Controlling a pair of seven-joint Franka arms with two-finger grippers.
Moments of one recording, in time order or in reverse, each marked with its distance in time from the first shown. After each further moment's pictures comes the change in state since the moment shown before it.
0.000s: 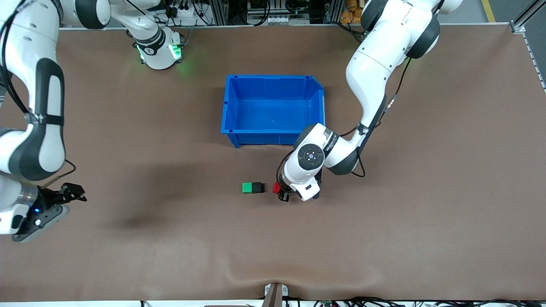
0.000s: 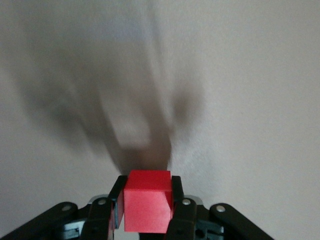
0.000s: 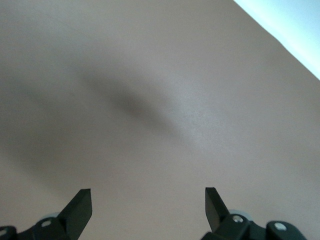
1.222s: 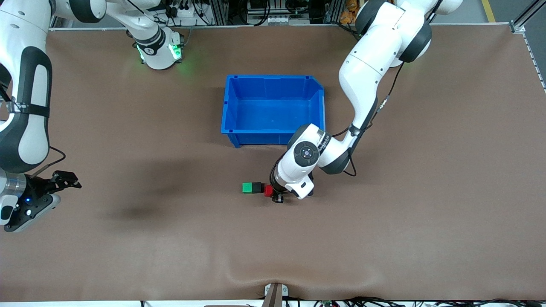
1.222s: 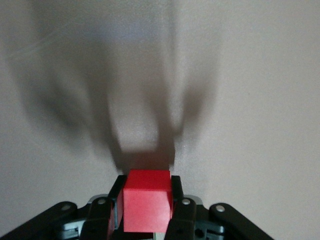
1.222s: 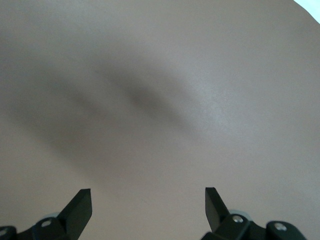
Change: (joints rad) left arm -0.032 0.052 0.013 0.040 -0.048 0.102 -0.121; right arm -0.021 -0.031 -0.001 -0.003 0.000 -0.132 -0.015
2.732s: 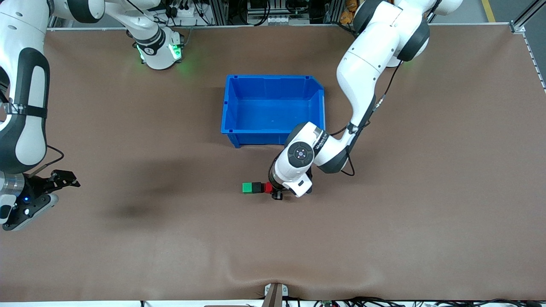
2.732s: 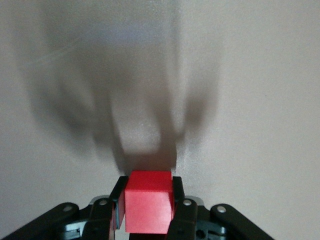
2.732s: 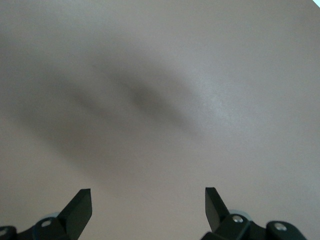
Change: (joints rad) left arm -0.032 0.000 0.031 0.034 -0.003 -0.117 -0.008; right arm -0.013 0.000 0.000 -0.012 0.000 -0.002 -0.001
